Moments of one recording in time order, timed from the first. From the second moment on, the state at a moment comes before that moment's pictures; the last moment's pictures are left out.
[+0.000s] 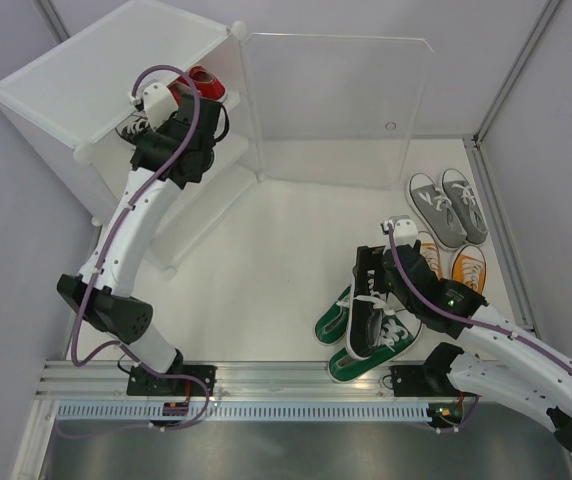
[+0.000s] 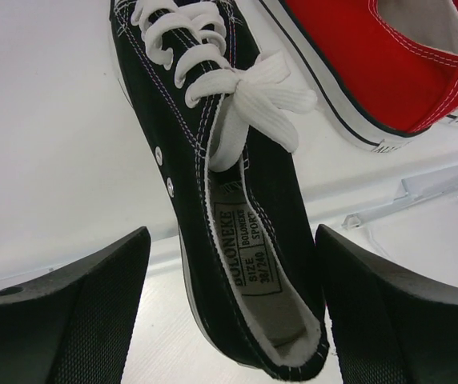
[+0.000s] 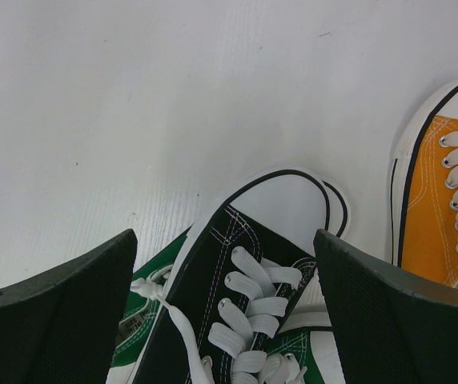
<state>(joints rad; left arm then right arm) -0.42 1.63 1.95 -1.06 -0.91 -0.79 0.80 0.81 0.68 -0.51 0.42 0.47</state>
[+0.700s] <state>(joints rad) -0.36 1.66 1.98 -1.04 -0.83 -0.76 0.80 0.81 0.68 -0.51 0.42 0.47</state>
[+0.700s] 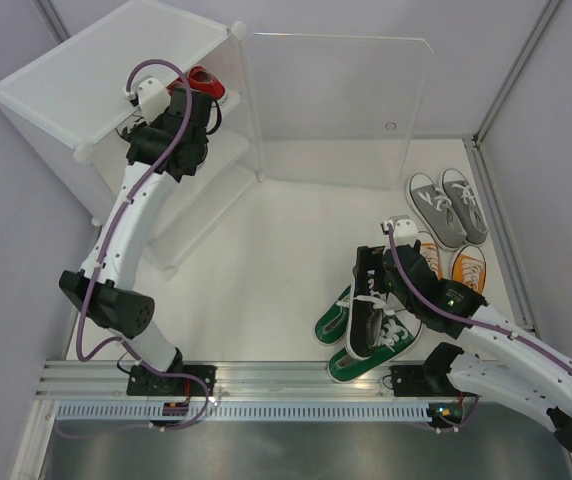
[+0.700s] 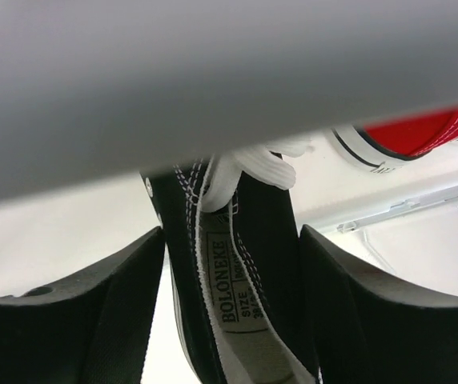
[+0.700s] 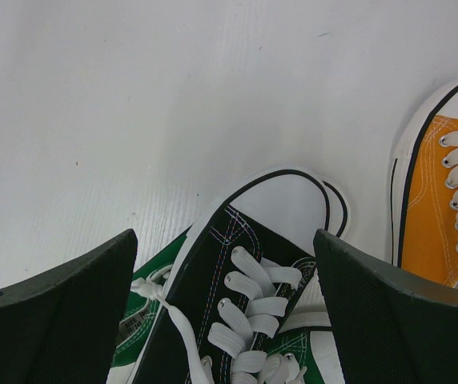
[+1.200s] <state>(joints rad) -0.34 1.69 2.06 -1.11 -0.90 -0.67 0.80 0.80 0.68 -0.51 0.42 0.47</state>
